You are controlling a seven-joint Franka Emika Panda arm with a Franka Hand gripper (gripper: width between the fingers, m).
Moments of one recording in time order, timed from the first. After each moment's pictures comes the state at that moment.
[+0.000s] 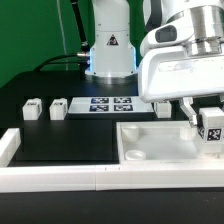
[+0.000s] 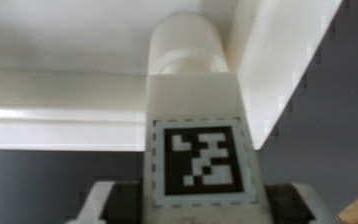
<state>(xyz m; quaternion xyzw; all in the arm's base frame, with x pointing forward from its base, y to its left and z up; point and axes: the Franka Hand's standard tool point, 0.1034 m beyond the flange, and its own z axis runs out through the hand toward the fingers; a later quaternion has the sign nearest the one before) 0.622 0.120 0.077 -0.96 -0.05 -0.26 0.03</state>
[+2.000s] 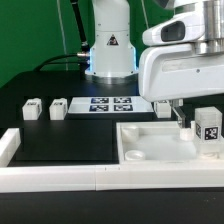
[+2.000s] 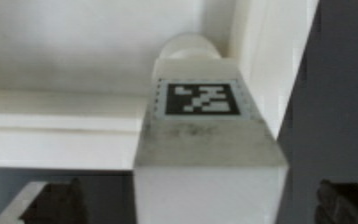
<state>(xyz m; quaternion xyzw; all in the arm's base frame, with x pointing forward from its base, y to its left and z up) 0.635 0.117 0.083 -1.00 -0.05 -0.07 0.04</state>
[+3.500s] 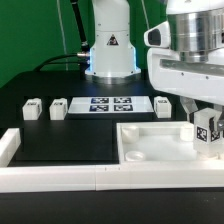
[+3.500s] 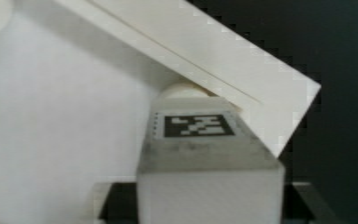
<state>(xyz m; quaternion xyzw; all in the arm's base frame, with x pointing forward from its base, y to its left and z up) 0.632 0.107 0.078 -0.84 0.54 0.03 0.08</state>
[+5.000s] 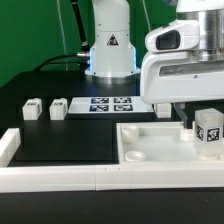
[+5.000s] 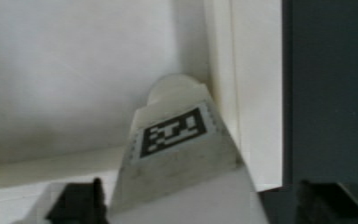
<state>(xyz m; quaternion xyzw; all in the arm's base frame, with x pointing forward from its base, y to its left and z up) 0.633 0.118 0.078 -1.00 0.07 -0.02 0.05</state>
